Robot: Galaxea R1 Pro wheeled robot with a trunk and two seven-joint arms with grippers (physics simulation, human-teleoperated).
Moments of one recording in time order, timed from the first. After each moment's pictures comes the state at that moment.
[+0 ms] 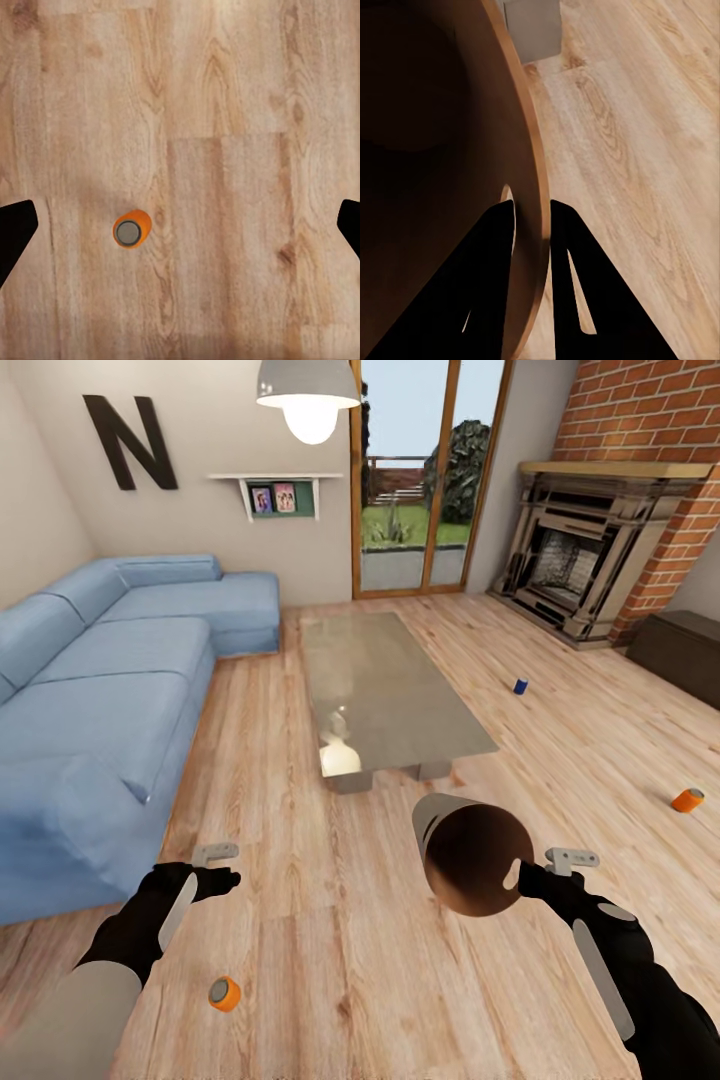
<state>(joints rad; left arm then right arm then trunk) -0.68 0.12 0.03 -0.81 0.13 0.70 0.04 -0.36 -0.19 -0.08 -1.33 -0.21 0.51 0.02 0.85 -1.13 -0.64</state>
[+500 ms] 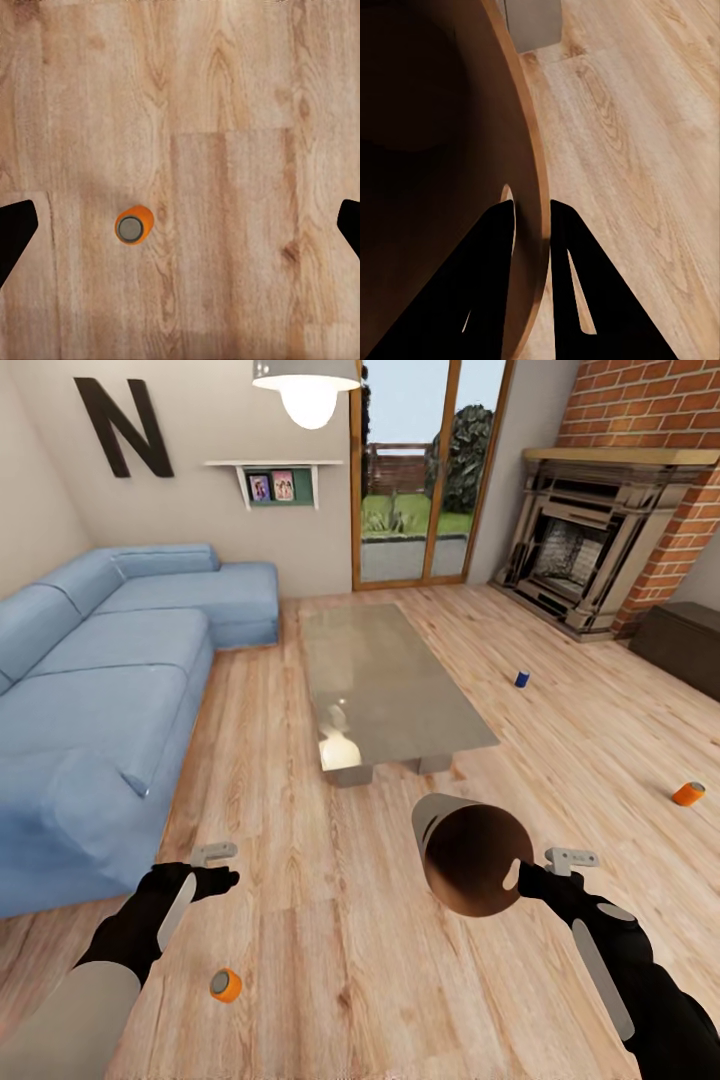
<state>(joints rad) -0.68 0.12 0.04 -0.81 0.13 0.69 0.05 -0.36 -0.19 -0.08 -1.33 -0.21 0.51 0.02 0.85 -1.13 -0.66</state>
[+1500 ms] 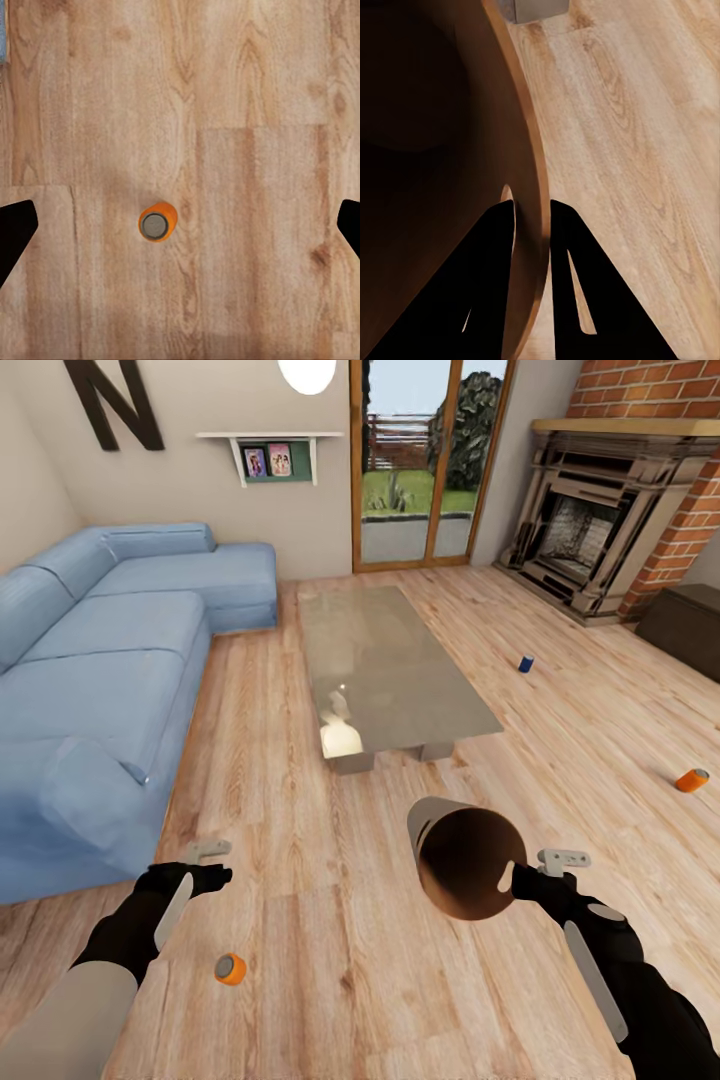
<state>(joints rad) -0.68 0.13 0.04 -0.81 0.13 0.65 0.09 -0.36 -0.19 -0.03 -1.33 -0.21 0.51 -0.01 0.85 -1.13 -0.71</state>
